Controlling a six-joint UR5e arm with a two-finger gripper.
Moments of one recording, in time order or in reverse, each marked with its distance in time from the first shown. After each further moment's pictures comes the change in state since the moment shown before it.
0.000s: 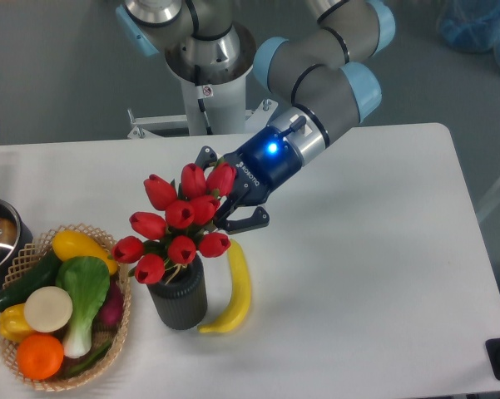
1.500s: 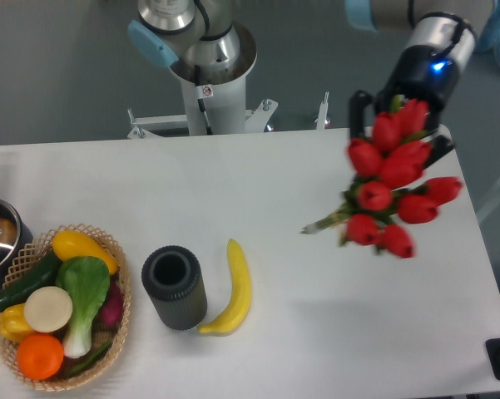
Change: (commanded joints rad) arm 0.448 0.038 0.049 0.003 0.153 -0.126
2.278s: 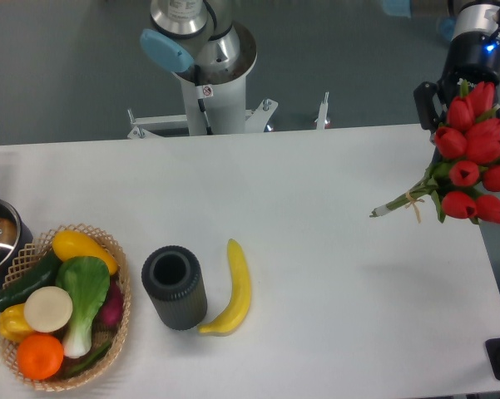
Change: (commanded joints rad) arm 0.063 -0.006 -0.044 0.003 0.028 0.042
